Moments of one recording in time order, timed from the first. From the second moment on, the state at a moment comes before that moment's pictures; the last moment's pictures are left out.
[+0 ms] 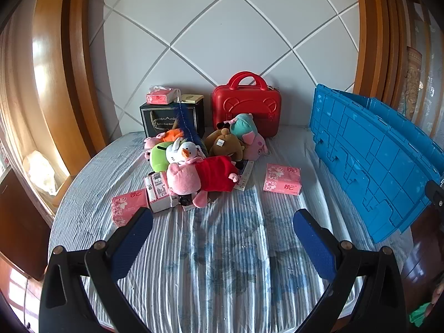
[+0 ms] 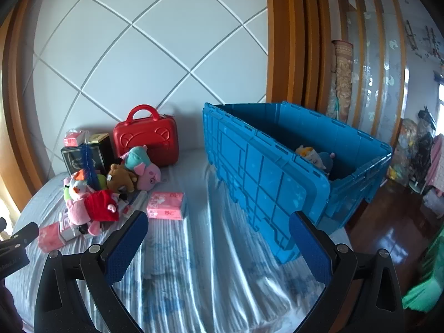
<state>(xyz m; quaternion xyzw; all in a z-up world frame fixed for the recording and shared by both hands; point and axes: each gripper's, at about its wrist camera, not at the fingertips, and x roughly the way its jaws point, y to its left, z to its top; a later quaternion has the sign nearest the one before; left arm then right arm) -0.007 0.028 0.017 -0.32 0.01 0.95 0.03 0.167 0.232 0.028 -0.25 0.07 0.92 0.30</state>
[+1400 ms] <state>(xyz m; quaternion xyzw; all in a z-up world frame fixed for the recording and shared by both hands) -0.118 -0.141 -0.099 -0.44 -0.01 0.89 -0.14 -0.023 0.181 -0.080 -0.42 0.07 0.90 0.09</state>
